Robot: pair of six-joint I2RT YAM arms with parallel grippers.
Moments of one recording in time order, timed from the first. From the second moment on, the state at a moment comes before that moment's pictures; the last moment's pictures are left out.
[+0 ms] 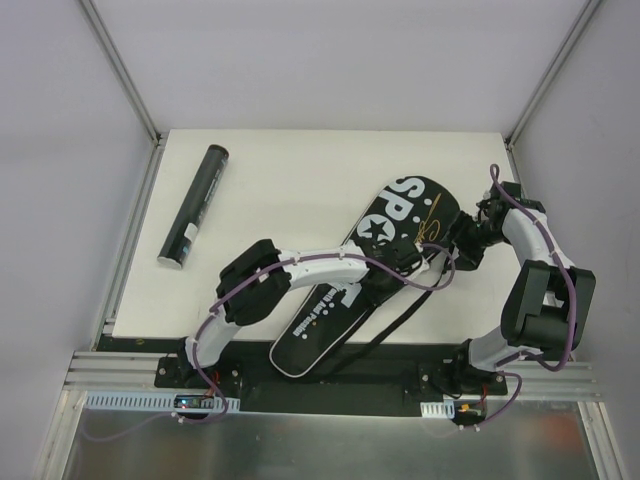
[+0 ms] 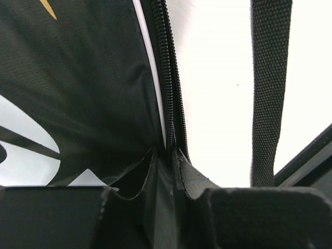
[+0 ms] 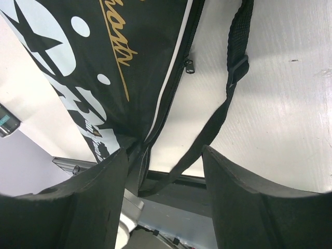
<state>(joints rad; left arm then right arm) -1.15 2.18 1.68 -0.73 0.01 -0.11 -0.17 1.53 1.08 -0.97 -0.43 0.41</state>
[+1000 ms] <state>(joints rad) -0.81 1.99 1.56 -0.70 0.74 -0.26 0.07 1.58 0.84 -0.42 -0.62 0.76</state>
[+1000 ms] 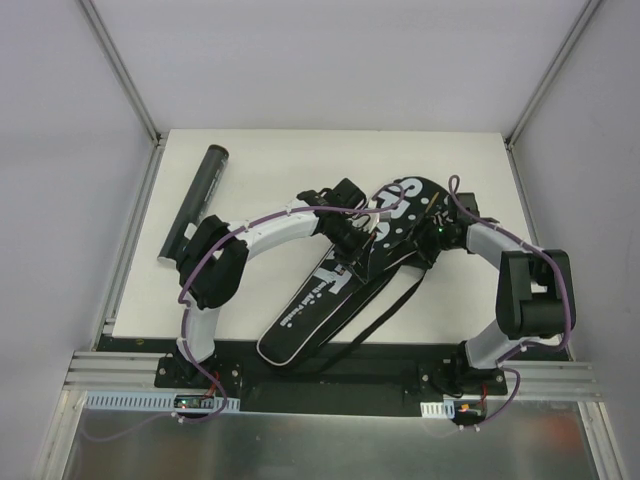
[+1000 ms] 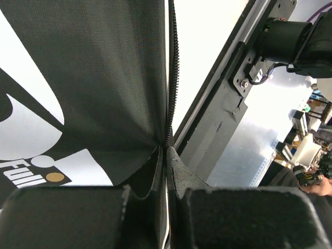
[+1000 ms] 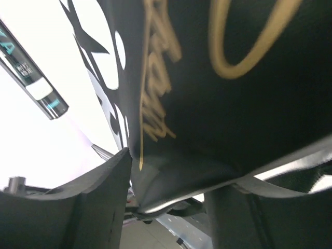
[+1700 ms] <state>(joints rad) -0.70 1.64 1.48 -0.70 0.70 -0.34 0.24 1.75 1.74 -1.01 -0.34 0.30</state>
